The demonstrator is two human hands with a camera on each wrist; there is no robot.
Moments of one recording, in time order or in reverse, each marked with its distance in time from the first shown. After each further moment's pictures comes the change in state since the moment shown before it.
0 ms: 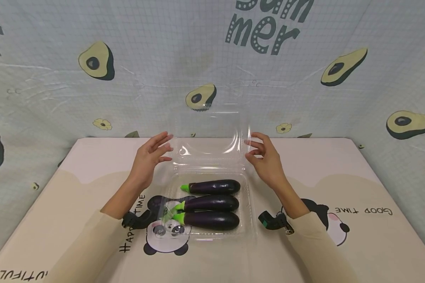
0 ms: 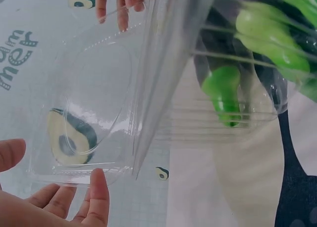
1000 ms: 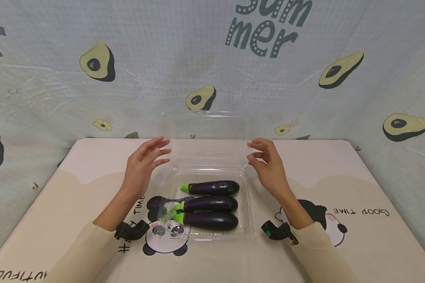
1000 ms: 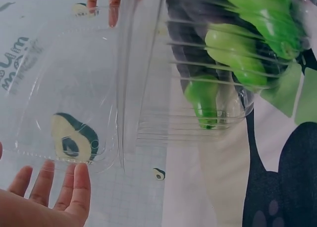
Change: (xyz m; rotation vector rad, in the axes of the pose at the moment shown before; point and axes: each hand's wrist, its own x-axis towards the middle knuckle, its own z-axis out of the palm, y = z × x) left_hand -0.021 -0.004 -0.006 -0.177 -0.015 0.212; right_hand -0.013 0.022 -0.002 0.183 0.046 -0.194
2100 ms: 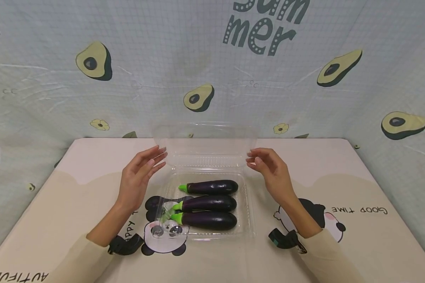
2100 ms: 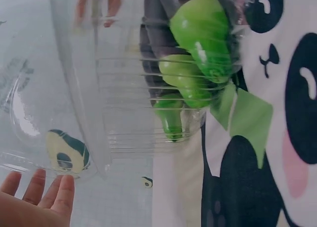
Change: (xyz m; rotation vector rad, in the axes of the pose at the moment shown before) left_hand -0.026 -0.006 -0.001 0.042 -0.034 0.120; right_hand -0.019 -0.006 -0.009 0.202 -0.063 -0.054
